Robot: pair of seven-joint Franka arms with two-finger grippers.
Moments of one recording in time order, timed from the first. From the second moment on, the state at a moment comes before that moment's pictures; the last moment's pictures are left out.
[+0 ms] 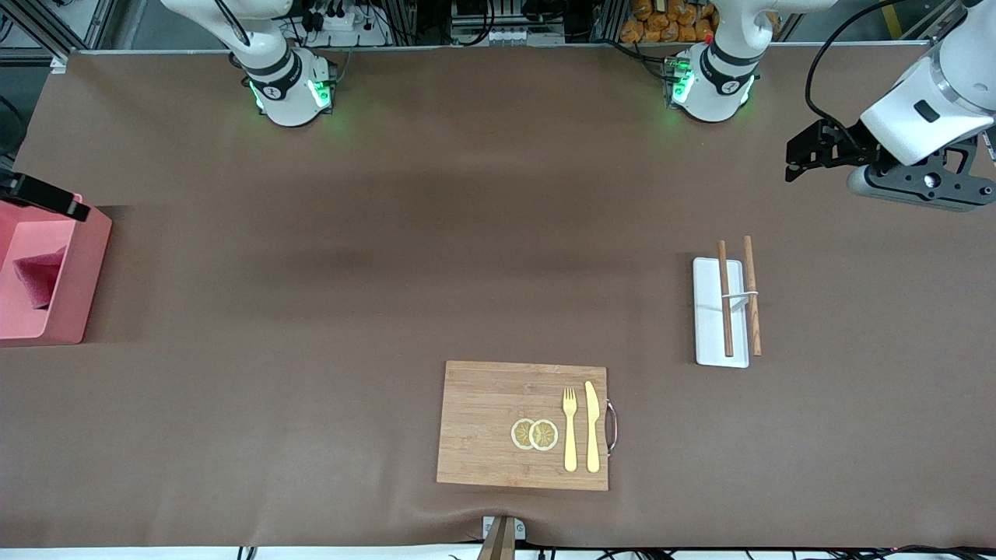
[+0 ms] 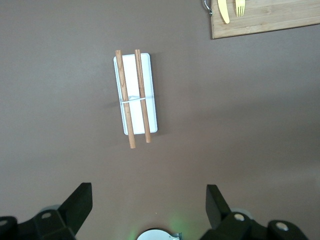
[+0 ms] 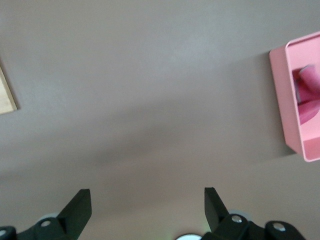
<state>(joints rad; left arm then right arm) -0.11 0.01 -0.06 -1.51 -0.05 1.44 0.01 -0.06 0.07 -0.08 -1.42 0.06 1.42 0.12</state>
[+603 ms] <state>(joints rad) -0.11 0.01 -0.06 -1.51 -0.05 1.44 0.01 -0.06 0.04 -0.06 -1.42 0.04 1.50 0.07</state>
